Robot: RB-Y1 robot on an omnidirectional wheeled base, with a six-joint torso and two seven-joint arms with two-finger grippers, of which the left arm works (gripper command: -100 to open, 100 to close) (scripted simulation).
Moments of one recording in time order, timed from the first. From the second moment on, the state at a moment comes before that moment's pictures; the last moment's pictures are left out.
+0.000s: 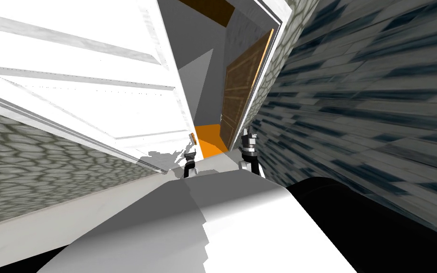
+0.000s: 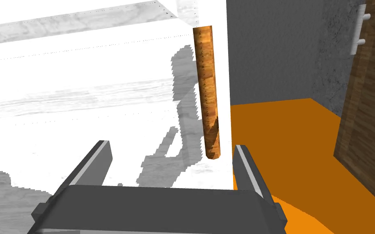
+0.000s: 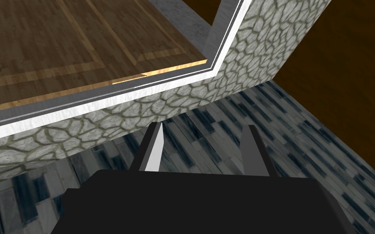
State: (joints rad) arm -0.06 0.01 -0.07 -0.85 0.47 -0.81 1.07
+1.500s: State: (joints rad) arm -0.14 0.02 -0.06 -0.66 0.51 -0.86 1.18
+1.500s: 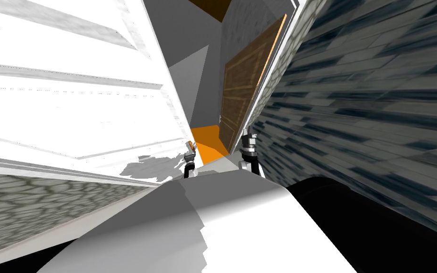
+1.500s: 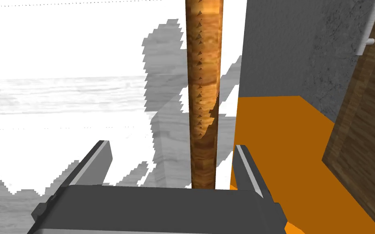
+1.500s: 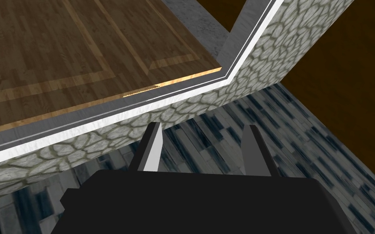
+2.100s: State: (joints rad) arm -0.14 -0.01 -0.05 -0.65 0.52 -0.86 1.18
